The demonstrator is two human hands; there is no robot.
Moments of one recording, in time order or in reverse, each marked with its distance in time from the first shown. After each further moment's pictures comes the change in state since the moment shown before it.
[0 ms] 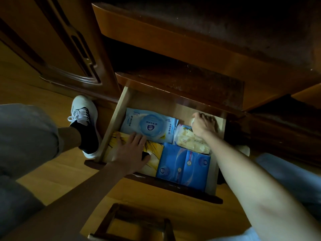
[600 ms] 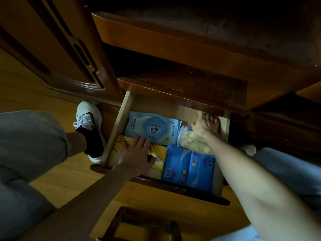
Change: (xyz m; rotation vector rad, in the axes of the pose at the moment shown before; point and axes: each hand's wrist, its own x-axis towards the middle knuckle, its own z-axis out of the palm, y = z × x) left_hand 0.003 0.002 -0.003 -0.019 -0.046 -0.028; right_hand 0.005 -0.007 0.014 0.032 0.087 0.096
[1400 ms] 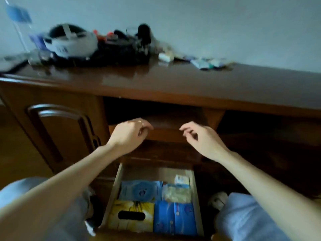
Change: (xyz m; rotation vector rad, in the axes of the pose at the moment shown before) left_hand -0.091 0.031 -0.345 -0.237 0.803 0.423; right_hand -0.222 0.074 -0.323 0.570 0.584 -0.593
